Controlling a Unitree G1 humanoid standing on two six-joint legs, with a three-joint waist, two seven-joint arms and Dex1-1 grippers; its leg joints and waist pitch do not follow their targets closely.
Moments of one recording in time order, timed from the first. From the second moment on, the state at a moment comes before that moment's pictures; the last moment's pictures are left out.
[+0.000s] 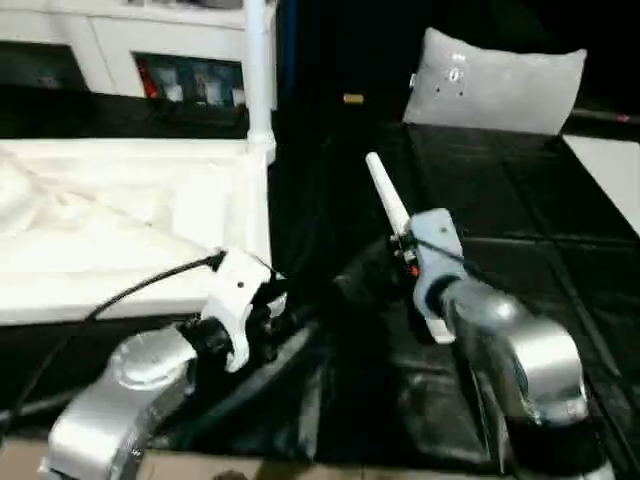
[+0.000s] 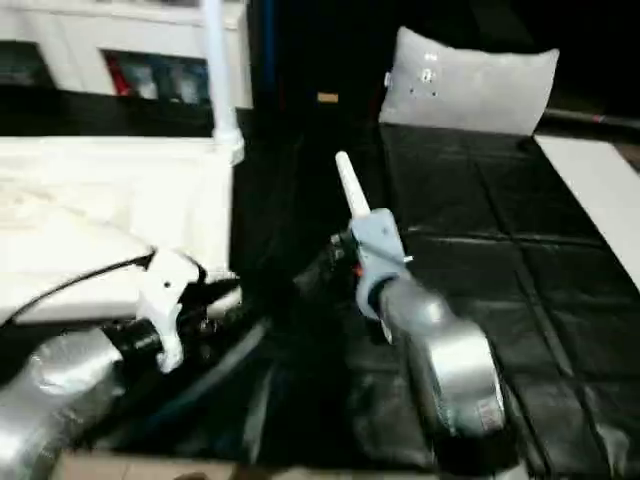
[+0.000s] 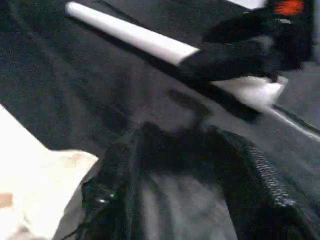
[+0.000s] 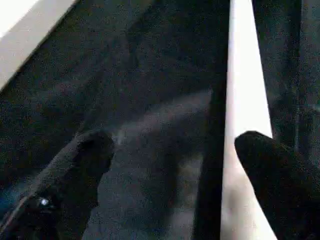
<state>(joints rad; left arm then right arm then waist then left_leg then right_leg) -0.08 0.39 -0.12 -0.58 -0.32 0.86 -0.57 -0.40 -0.16 0.10 -0.24 0.10 1.16 0.14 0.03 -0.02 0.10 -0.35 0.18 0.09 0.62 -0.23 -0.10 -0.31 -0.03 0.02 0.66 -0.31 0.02</state>
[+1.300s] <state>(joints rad) -0.16 0.59 -0.16 -0.63 -0.42 0.96 -0.67 -0.77 -0.30 0.05 0.52 0.11 1.09 0.35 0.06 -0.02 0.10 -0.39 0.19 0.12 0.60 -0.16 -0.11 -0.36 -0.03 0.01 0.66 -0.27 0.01</state>
